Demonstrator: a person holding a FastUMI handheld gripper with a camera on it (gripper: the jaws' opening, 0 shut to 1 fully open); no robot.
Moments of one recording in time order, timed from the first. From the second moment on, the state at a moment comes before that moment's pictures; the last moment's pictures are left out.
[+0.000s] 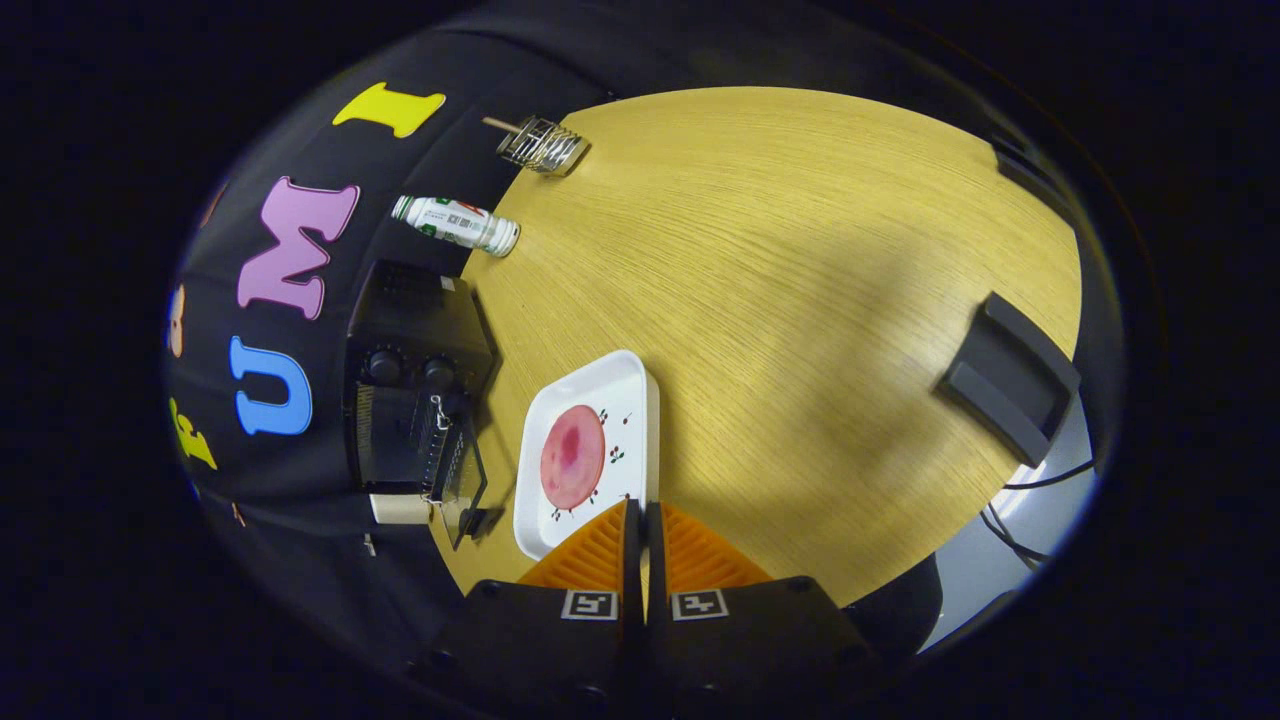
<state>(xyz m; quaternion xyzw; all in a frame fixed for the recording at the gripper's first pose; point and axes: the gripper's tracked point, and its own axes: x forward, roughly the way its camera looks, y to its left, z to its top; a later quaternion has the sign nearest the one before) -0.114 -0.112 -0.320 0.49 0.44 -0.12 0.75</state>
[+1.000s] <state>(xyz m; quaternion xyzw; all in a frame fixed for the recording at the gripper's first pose) -0.148 -0.100 -0.366 0.34 0.53 -0.19 0.76</state>
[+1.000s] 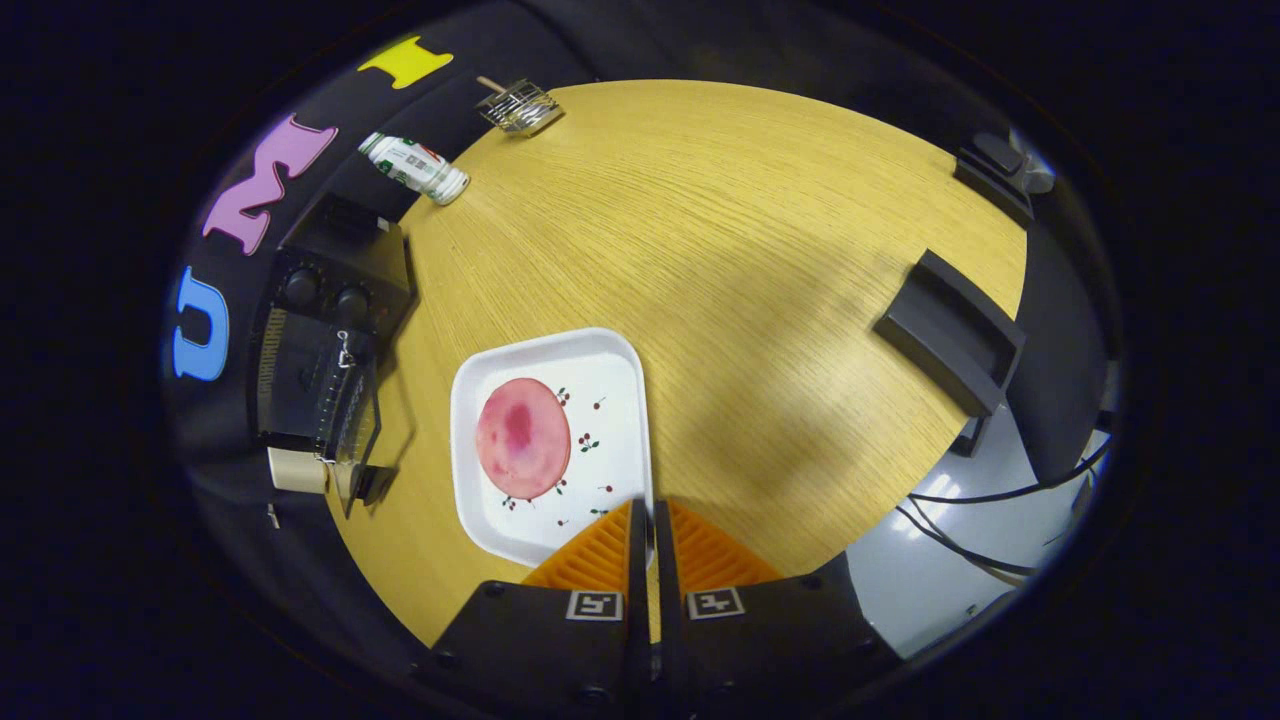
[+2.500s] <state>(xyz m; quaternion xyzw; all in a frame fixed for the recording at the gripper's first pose) -0.093 -0.006 -0.228 0.57 0.35 -0.06 0.74</state>
